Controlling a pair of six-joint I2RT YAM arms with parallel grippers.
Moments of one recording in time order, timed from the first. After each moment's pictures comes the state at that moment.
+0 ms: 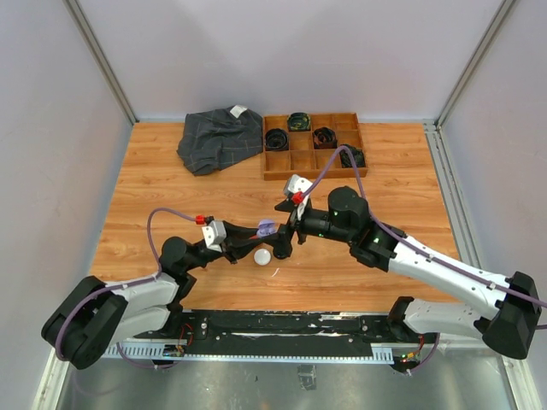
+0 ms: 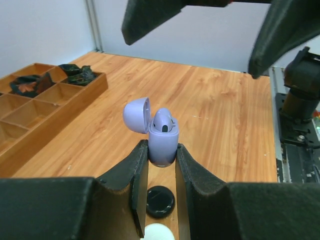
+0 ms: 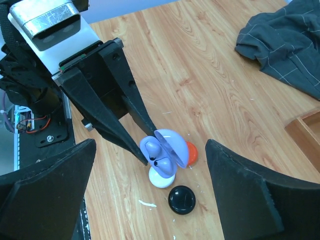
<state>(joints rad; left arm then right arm) -0.55 1.07 0.06 1.28 0.61 -0.12 0.99 1.11 0.88 0.04 -0.24 -0.02</state>
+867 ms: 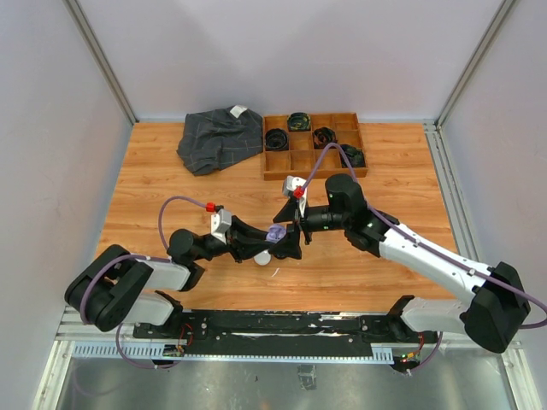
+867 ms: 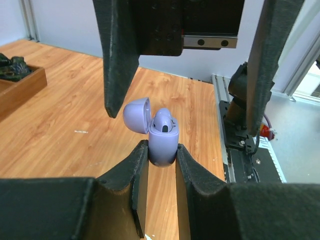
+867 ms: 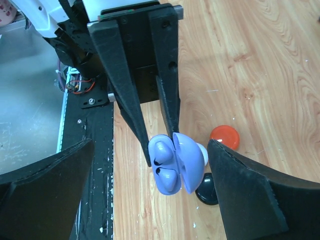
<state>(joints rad) -0.55 1.33 0.15 1.53 0.80 -0.40 0.78 1.21 0.88 -0.02 -0.72 -0.04</state>
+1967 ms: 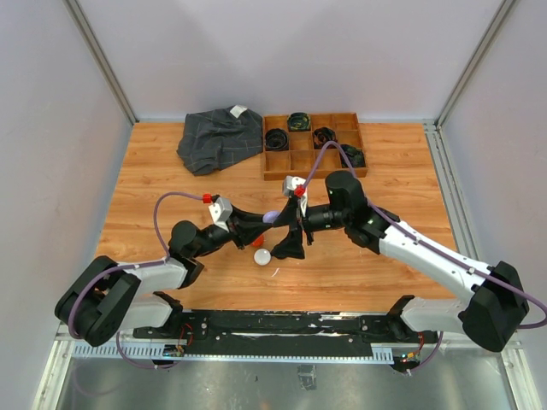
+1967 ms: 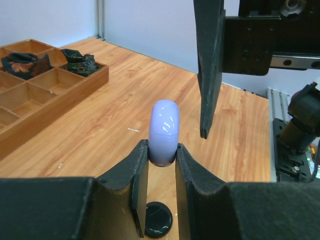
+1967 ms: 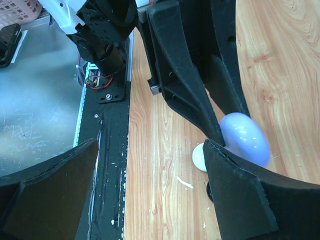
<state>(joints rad) -0.54 1.24 0.19 1.28 0.58 -0.30 0.76 1.22 0.90 -0.06 -0.83 -0.04</state>
